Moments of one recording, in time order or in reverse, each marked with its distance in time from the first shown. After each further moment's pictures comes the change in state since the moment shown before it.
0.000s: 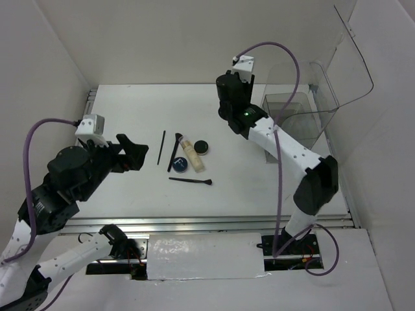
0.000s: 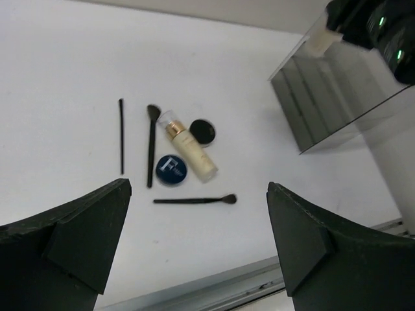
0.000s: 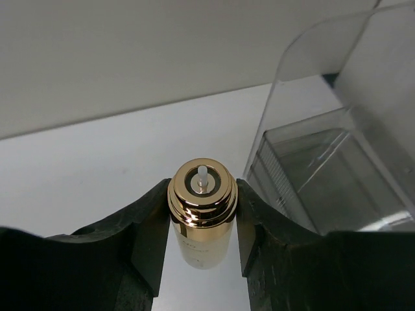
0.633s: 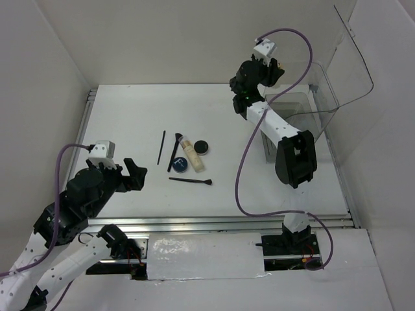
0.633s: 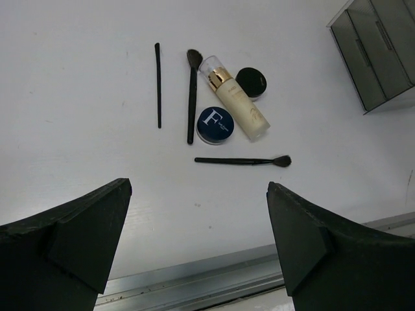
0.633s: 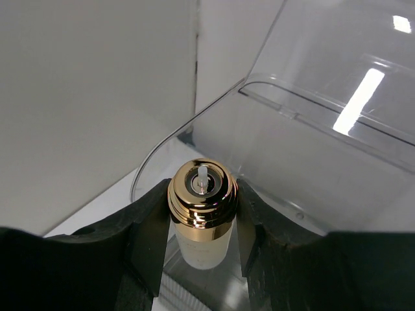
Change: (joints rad) left arm 0.000 -0.253 -0.384 -0.011 -0.068 0.047; right arm -0.241 0.402 0.214 0.826 0.424 -0.694
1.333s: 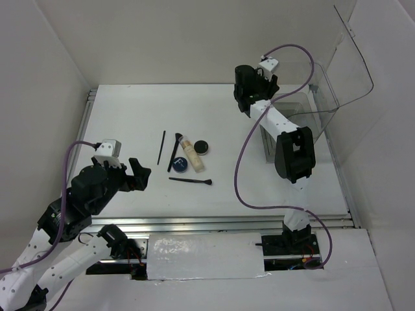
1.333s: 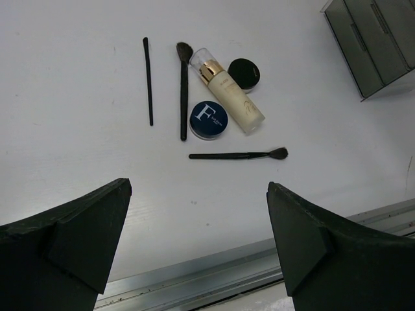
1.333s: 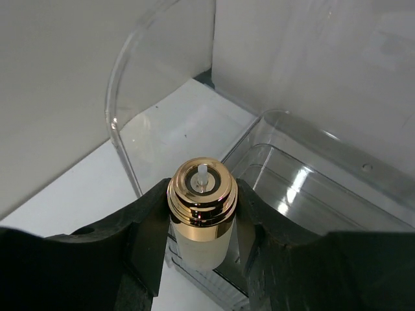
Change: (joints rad) left arm 0.000 0.030 -0.010 0.025 0.048 0.025; right arm -0.061 0.090 0.028 -0.556 -0.073 0.637
